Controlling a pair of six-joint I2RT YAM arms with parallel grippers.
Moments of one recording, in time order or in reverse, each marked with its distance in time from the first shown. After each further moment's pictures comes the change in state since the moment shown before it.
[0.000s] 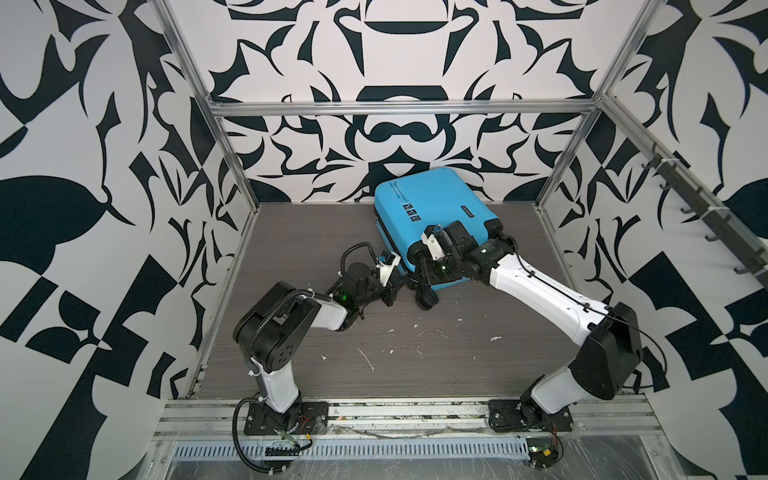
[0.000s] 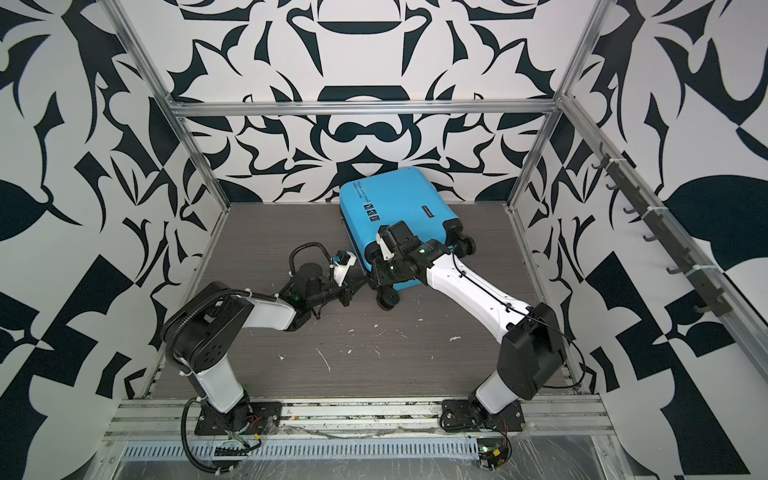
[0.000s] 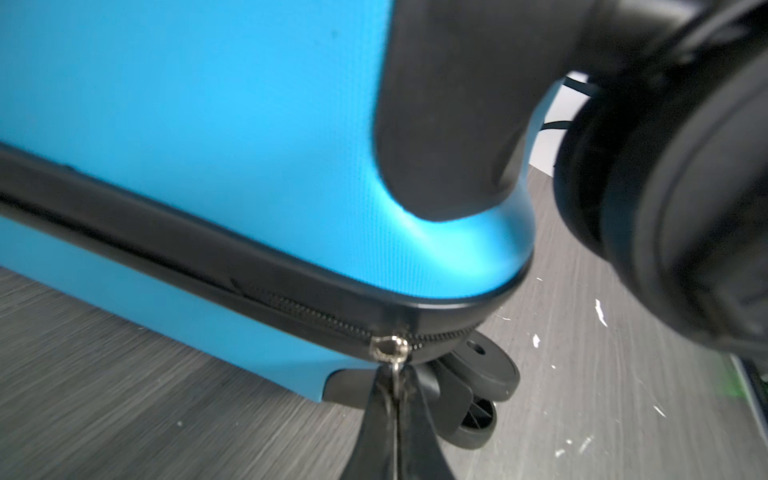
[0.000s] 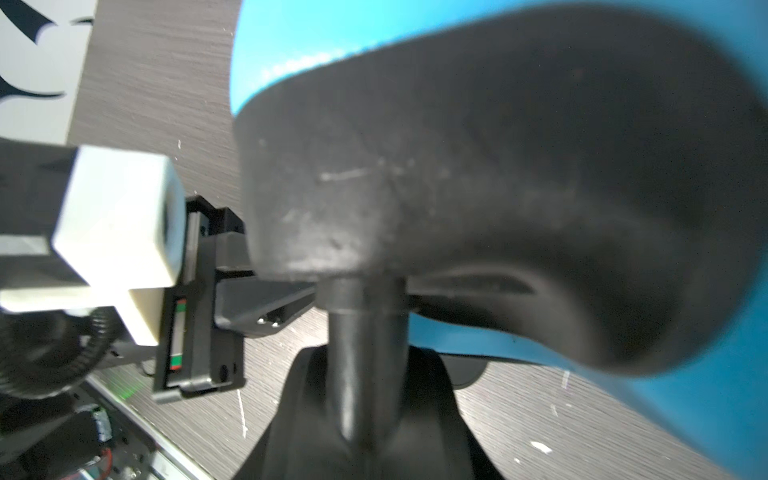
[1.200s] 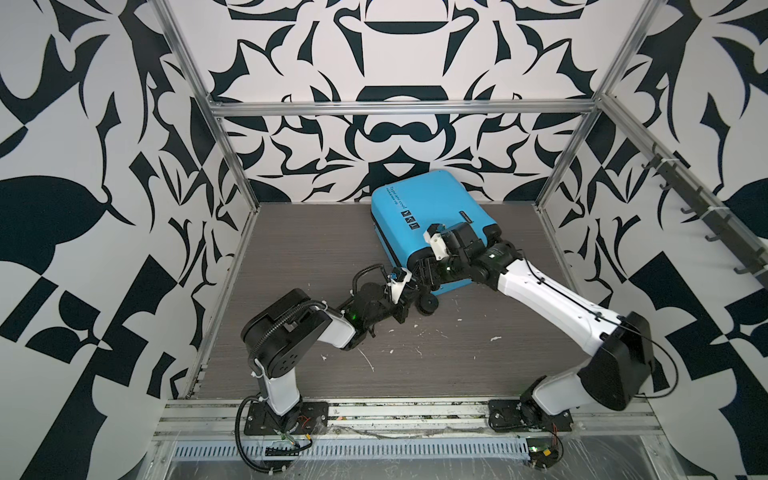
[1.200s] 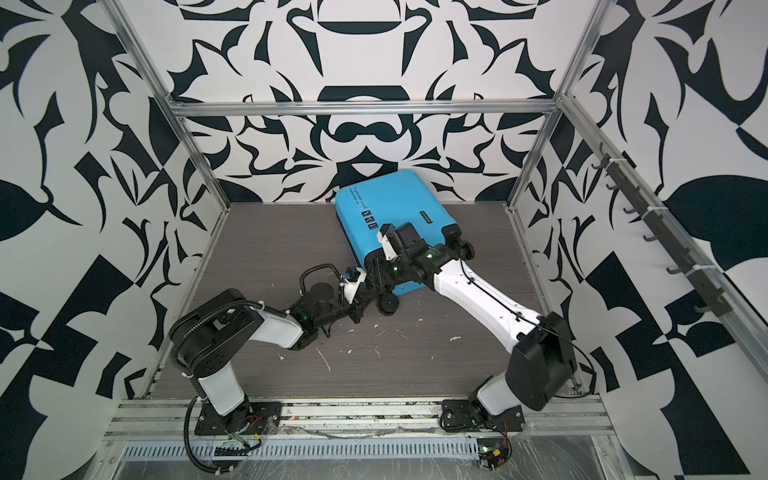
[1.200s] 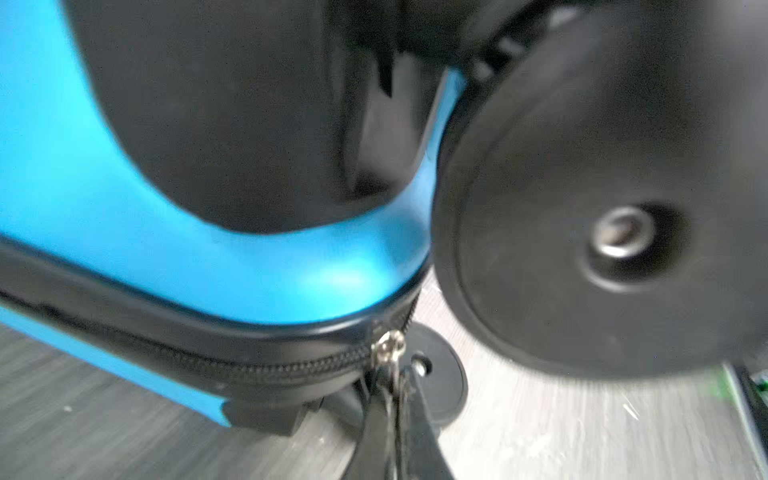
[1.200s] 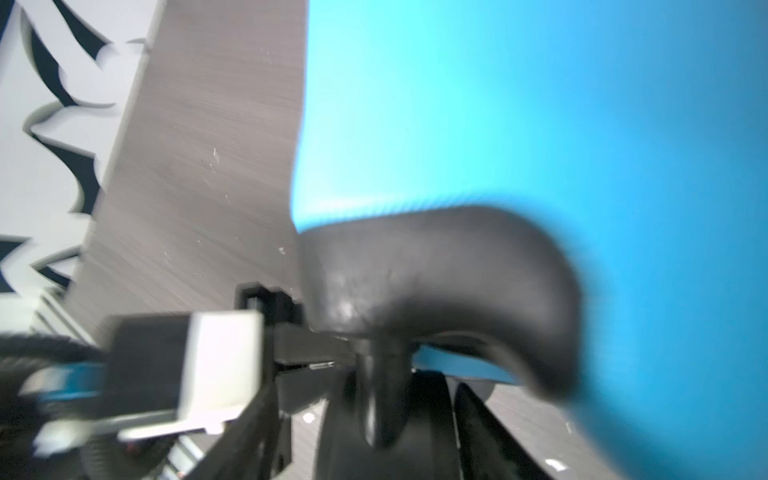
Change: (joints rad) left arm -0.184 0.021 -0.100 0.178 -0.196 -0.059; right arm -0.021 -0.113 -0.081 0.102 -0.053 0.005
